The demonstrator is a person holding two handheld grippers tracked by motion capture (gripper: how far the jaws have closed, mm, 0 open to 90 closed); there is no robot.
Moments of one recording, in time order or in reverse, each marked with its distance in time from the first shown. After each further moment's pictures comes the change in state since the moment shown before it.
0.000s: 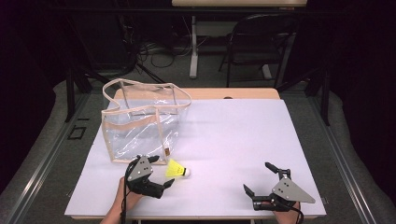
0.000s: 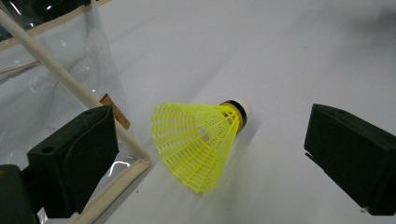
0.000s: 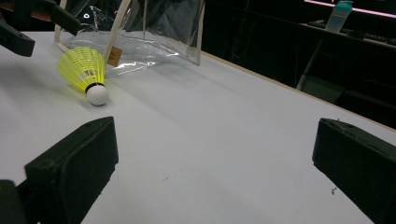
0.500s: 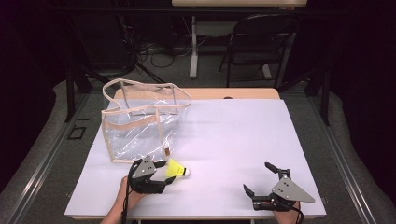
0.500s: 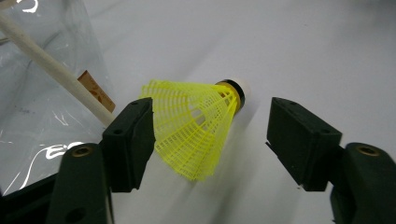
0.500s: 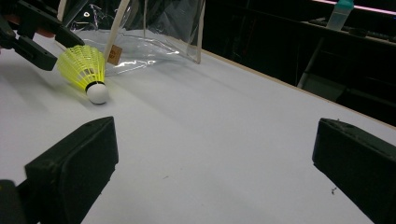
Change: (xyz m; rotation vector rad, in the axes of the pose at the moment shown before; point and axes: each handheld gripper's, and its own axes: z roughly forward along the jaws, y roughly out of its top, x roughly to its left) left arm 0.002 -0.006 0.011 0.078 -0.046 -0.018; right arm -0.001 -0.001 0.000 0.007 0.003 0.000
